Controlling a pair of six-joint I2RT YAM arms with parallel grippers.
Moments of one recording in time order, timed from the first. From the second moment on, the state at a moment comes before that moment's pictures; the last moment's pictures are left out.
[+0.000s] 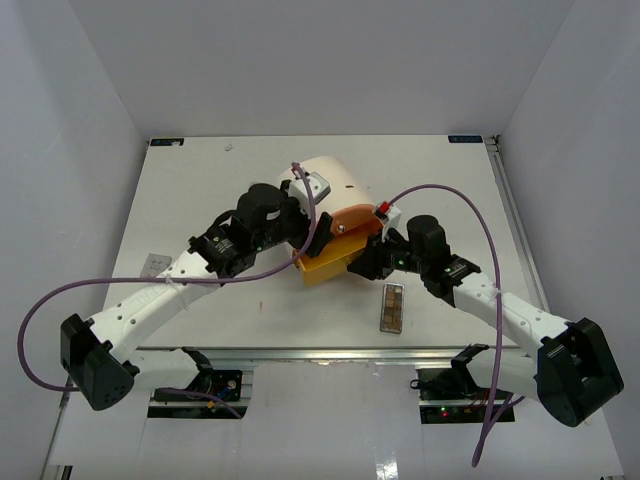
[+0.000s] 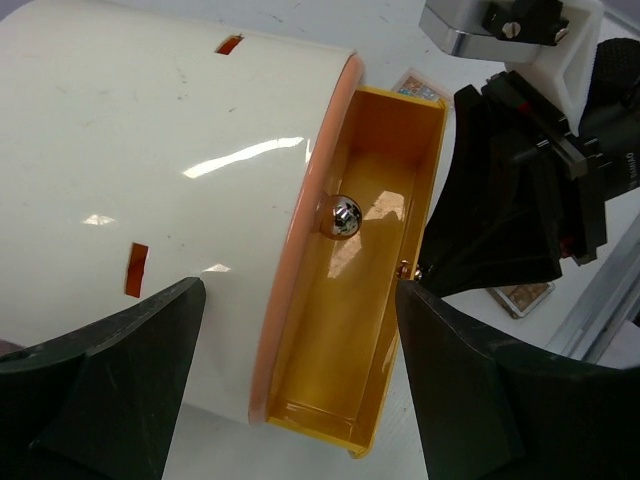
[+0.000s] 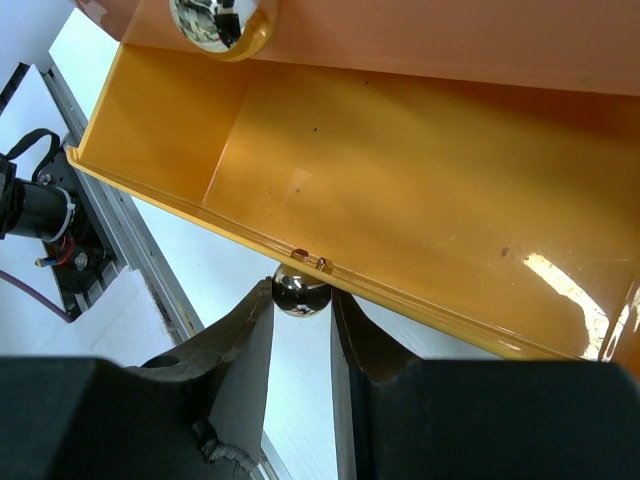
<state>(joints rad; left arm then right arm) -0.78 1.22 1.14 -0.29 0.06 0.04 0.58 1.14 0.63 0.05 -0.52 0.28</state>
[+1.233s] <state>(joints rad) -0.89 1.40 1.17 -0.16 -0.48 0.12 0.55 1.08 0.60 0.05 -0.53 0.25</state>
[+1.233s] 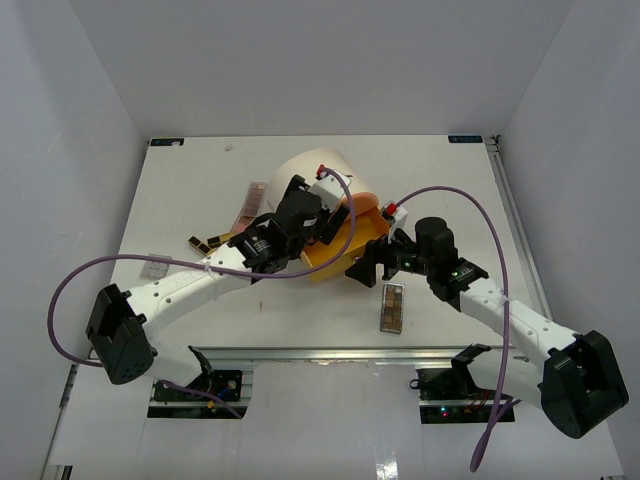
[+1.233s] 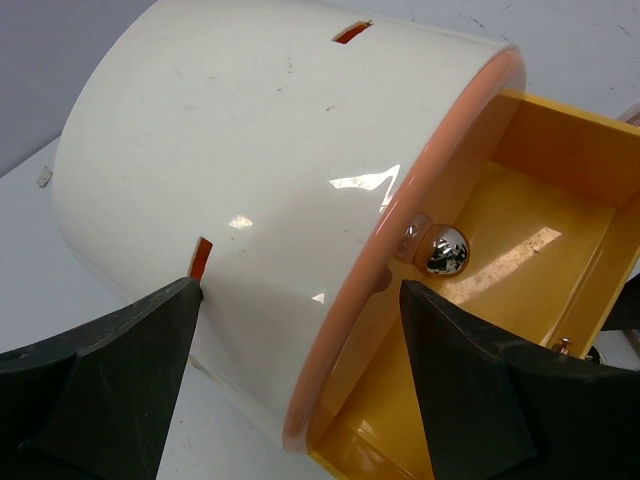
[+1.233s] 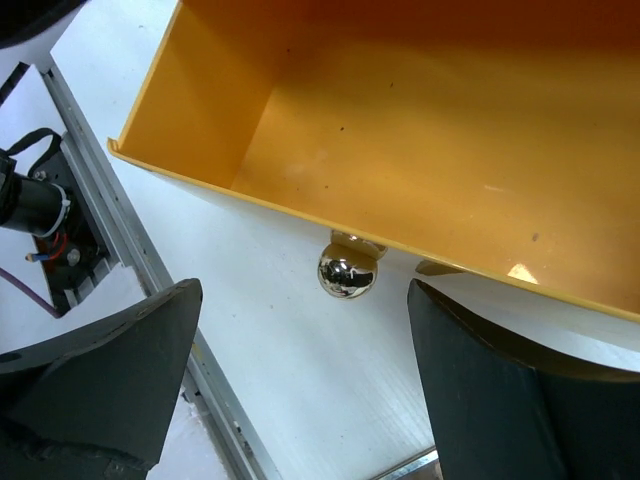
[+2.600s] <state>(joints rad) -0.88 0.57 0.67 -0.32 -0.38 -0.25 0.03 1.25 0.87 -0.57 -0.41 -0.33</state>
